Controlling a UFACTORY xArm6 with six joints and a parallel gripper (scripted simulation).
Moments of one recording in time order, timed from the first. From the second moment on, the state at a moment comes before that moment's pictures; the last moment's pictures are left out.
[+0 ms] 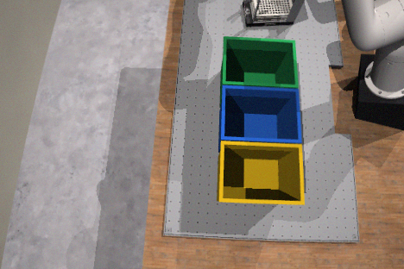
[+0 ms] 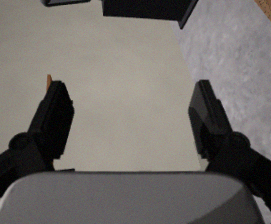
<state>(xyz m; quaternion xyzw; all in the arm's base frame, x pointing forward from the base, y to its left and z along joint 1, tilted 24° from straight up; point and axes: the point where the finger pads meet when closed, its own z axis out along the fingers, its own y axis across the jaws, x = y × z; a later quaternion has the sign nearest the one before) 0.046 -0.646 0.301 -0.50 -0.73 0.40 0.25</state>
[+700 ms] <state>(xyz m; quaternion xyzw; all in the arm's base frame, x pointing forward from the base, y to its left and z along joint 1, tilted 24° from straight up) 0.077 -0.593 0.294 -0.61 -0.70 0.34 0.15</state>
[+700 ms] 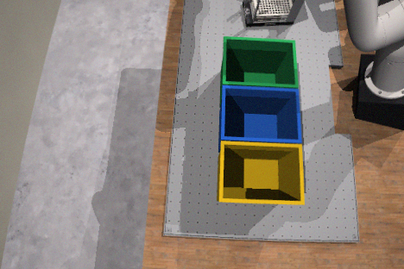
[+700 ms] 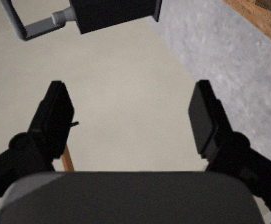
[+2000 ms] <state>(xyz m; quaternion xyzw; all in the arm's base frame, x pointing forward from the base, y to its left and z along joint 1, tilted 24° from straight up) 0.137 -0.481 0.284 -0.78 -0.59 0.20 0.01</state>
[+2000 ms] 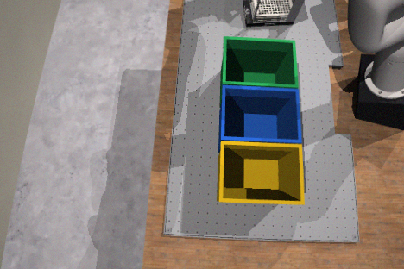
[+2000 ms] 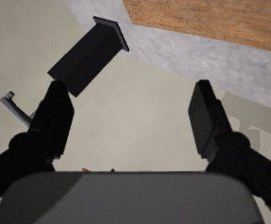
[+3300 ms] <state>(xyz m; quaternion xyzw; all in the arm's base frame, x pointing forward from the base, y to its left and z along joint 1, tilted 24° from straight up) 0.187 -0.370 0.272 -0.91 -0.42 0.03 -0.06</state>
